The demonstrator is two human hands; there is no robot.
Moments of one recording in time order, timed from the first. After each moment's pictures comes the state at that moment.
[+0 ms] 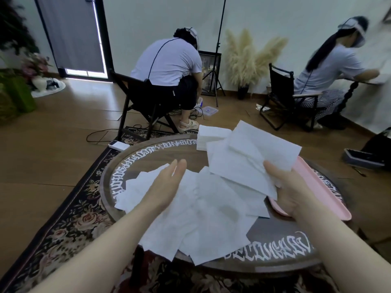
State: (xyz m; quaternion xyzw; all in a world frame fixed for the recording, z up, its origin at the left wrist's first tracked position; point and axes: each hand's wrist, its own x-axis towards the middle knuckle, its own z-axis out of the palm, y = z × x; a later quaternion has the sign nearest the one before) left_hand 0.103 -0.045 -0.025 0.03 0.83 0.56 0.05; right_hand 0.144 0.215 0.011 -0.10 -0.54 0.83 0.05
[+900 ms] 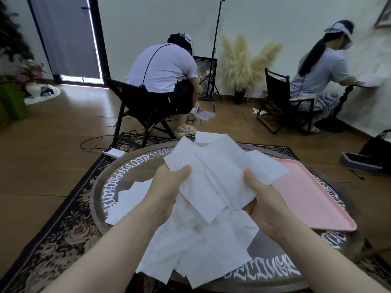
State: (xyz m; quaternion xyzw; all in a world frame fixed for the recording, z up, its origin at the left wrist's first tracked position) left_hand 0.101 -0.018 0.012 -0.03 0.59 0.80 0.08; right_hand 0.140 0.172 0.002 -0.11 -0.52 0.85 0.04
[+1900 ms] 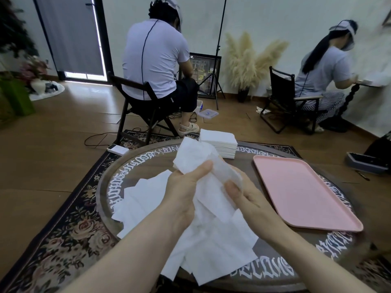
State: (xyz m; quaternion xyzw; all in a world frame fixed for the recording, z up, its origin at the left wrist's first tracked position) left_hand 0.117 0.002 0.017 -0.08 0.45 0.88 0.11; right_hand 0.152 0.151 -0.005 0.17 -0.83 0.52 0.09
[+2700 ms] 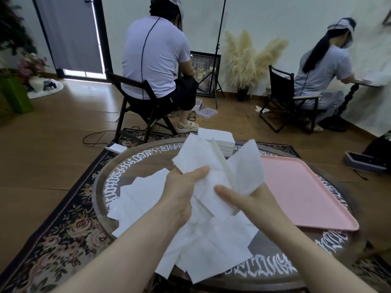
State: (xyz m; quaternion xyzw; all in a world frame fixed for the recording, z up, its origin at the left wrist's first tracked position) left_hand 0.109 0.008 0.007 -0.09 0.48 0.87 0.10; right_hand 0.160 0.156 0.010 0.06 -0.77 0.63 0.07
